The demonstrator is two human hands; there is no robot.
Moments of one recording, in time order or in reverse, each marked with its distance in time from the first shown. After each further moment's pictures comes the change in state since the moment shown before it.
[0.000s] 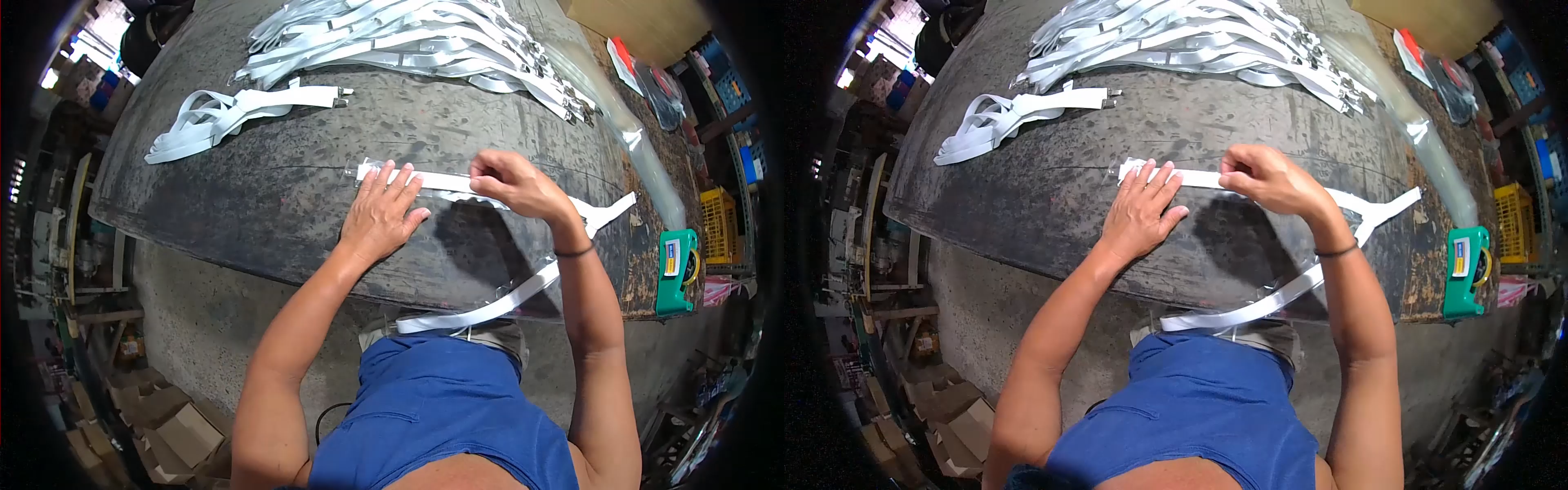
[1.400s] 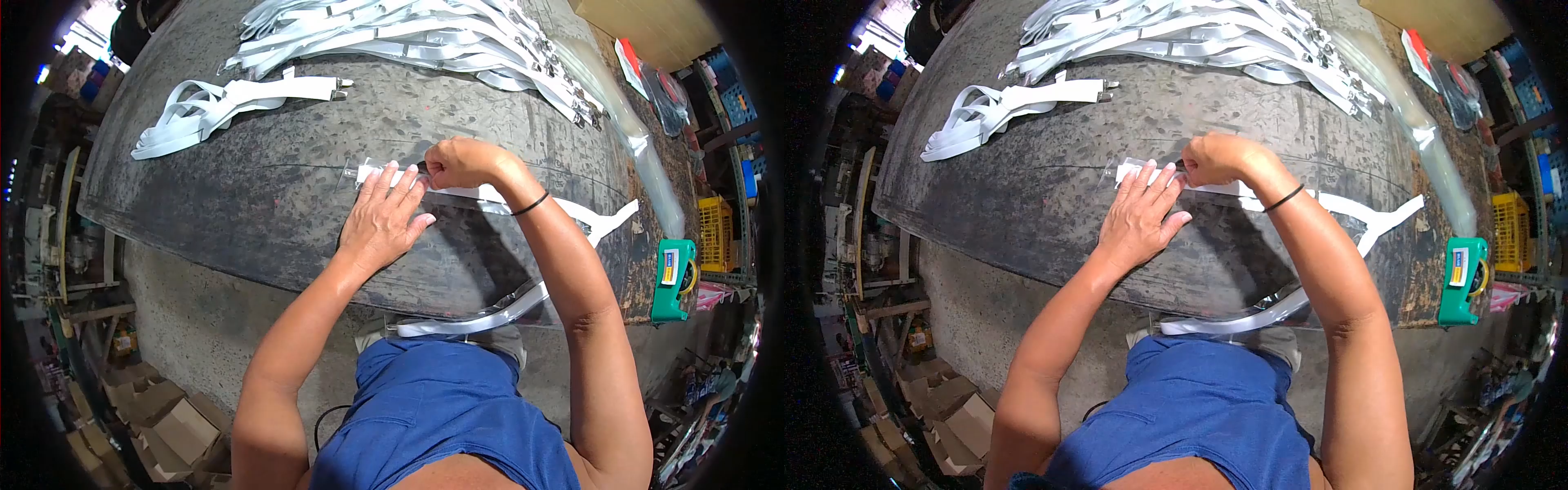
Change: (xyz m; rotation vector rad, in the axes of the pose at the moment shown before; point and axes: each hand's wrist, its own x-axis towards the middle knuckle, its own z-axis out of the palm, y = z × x) left_hand 0.000 0.000 -0.002 -0.026 -0.044 -0.042; right_hand 0.106 0.017 0.030 -0.612 -0.373 0.051
